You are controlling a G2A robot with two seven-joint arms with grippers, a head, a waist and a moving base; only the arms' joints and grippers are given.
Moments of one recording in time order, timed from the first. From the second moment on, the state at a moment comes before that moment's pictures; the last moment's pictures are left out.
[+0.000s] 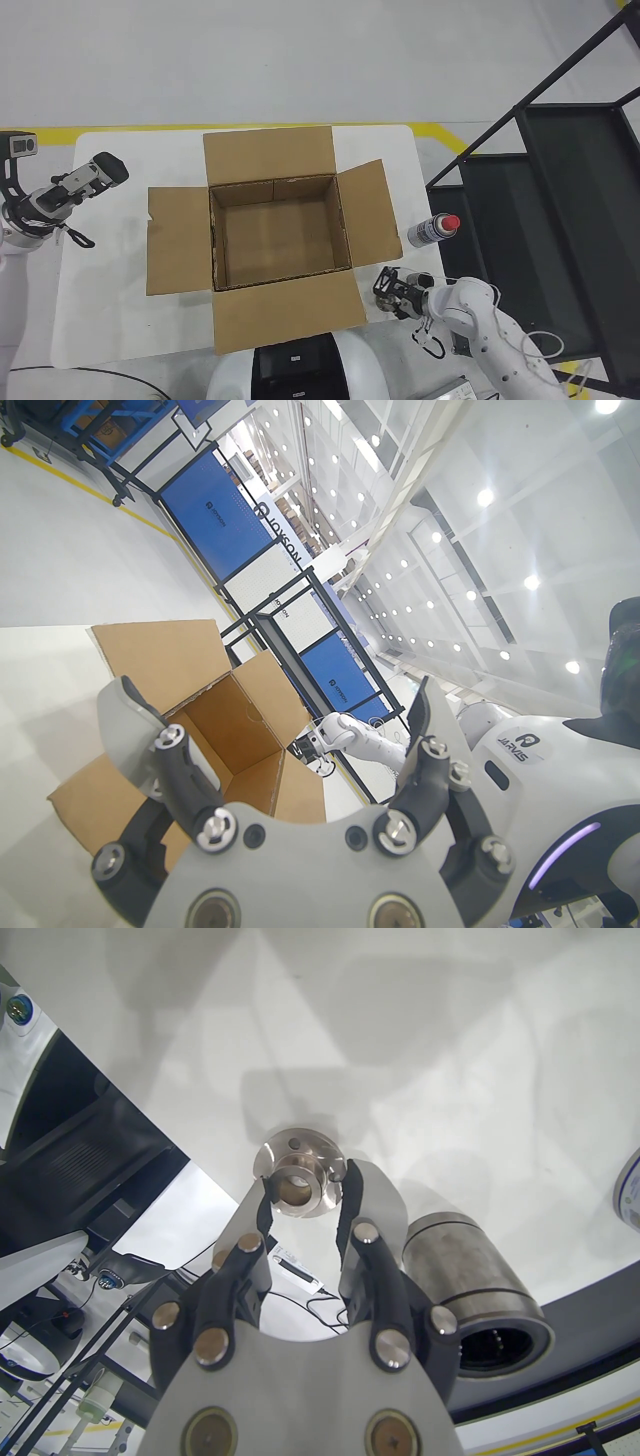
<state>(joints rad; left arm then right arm) 1.17 -0.89 -1.62 -1.36 -0.63 -0.66 -1.16 -1.69 -1.05 1.36 -1.67 -1.28 -0.63 0.77</state>
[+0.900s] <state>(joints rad) 1.17 -0.89 -1.62 -1.36 -0.63 -0.66 -1.16 -1.63 -1.04 1.30 -1.63 -1.32 -0.59 0.78</state>
